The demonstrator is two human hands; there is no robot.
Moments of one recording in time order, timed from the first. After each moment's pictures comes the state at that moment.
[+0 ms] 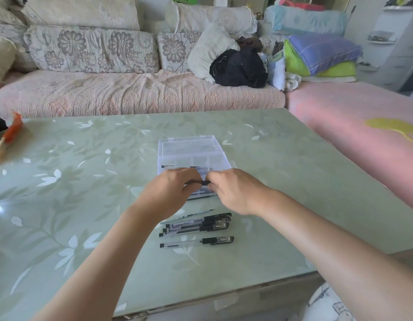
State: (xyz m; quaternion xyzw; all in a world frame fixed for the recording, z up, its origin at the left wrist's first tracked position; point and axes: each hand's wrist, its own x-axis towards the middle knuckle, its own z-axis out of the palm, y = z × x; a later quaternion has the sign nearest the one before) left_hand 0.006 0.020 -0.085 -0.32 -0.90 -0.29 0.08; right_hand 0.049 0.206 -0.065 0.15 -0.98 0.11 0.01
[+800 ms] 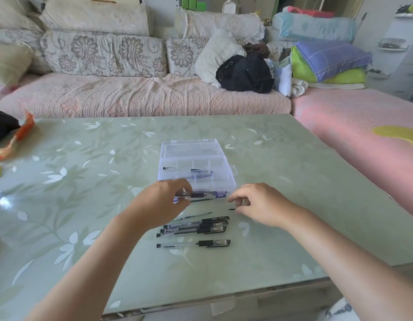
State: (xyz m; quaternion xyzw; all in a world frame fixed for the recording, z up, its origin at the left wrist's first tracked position) left_hand 0.014 0.004 -0.093 -0.25 -0.94 -0.22 -0.01; right_hand 0.063 0.269 -0.096 0.07 -0.98 0.19 -0.04
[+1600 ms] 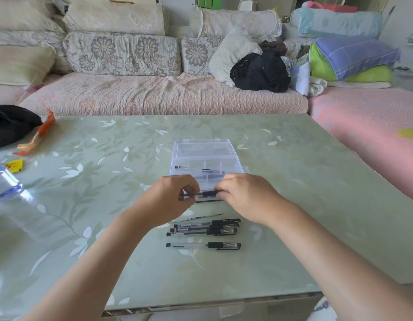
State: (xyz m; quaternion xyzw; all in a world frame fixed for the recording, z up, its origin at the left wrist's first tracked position) left_hand 0.015 -0.001 -0.088 -0.25 -0.92 -0.31 -0.01; right_hand 0.047 0.215 -0.073 0.16 -0.98 0.09 0.03
